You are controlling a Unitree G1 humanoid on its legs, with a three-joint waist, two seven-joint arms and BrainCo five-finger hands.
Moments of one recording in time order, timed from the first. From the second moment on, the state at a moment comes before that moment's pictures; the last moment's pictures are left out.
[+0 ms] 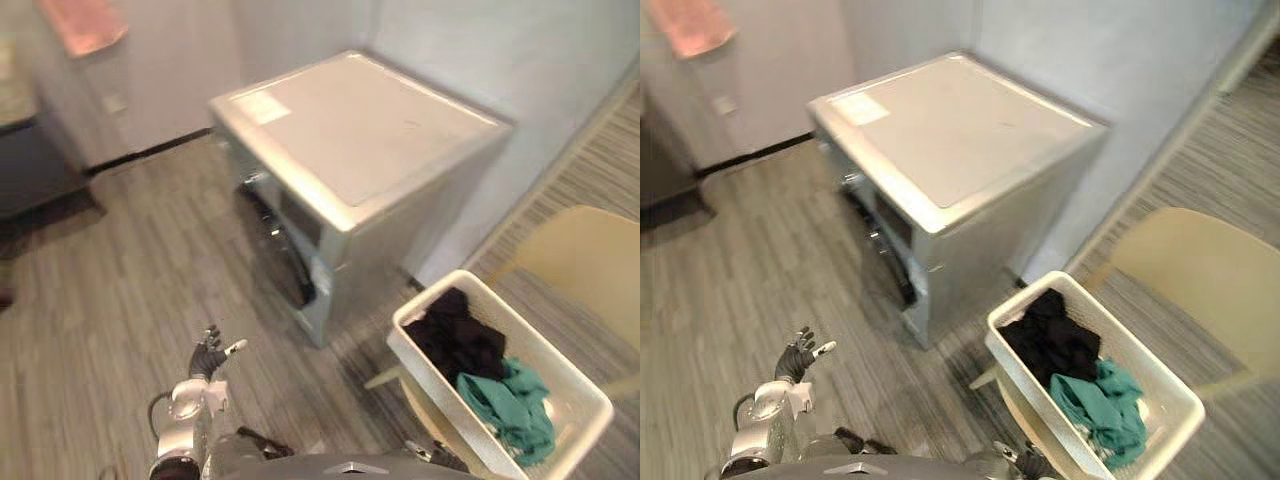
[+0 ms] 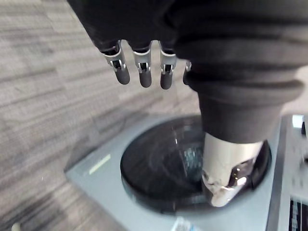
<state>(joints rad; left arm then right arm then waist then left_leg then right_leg) 0.05 0.02 0.13 0.52 -0.10 0.02 0.00 0.23 -0.11 -0.22 0.86 0.10 0.03 0.08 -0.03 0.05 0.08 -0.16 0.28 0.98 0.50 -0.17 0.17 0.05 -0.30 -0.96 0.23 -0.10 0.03</state>
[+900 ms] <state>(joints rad) 0.02 -0.06 -0.23 0.46 -0.15 -0.04 0.03 0.32 -0.01 -0.25 0.23 0.17 -0.01 -0.05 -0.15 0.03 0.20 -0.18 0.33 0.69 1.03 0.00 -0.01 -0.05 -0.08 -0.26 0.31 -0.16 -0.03</state>
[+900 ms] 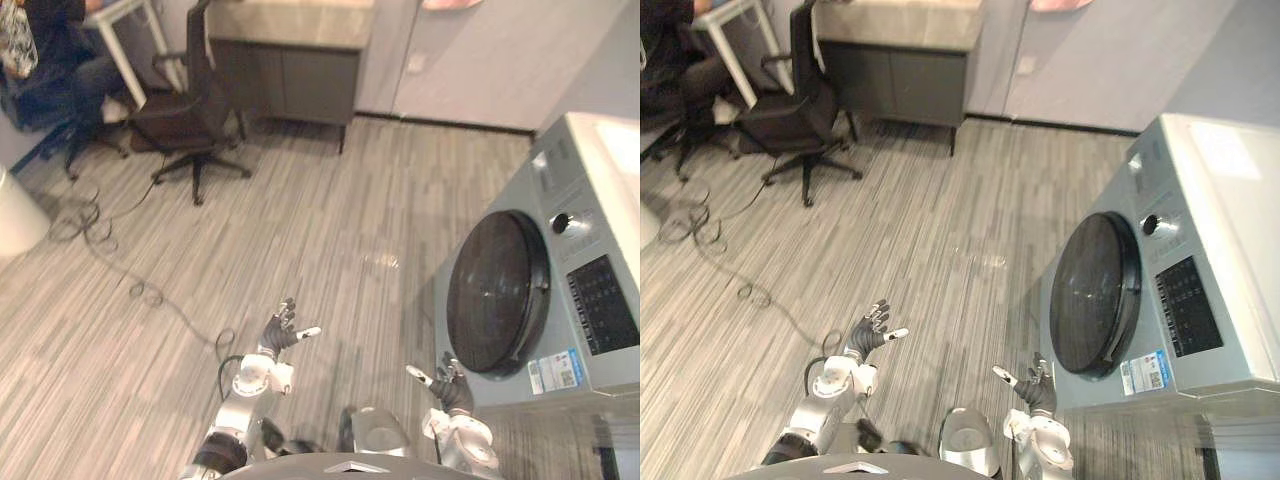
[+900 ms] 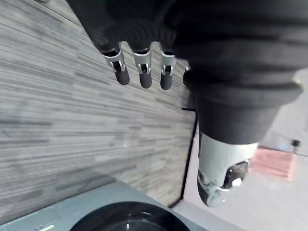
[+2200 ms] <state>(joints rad) 0.06 -0.01 -0.13 0.48 -0.17 -0.05 -0.03 0.01 -0.21 -0.46 0.22 -0.03 -0.06 -0.14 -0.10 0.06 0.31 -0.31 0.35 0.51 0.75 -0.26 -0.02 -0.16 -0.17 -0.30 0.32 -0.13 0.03</state>
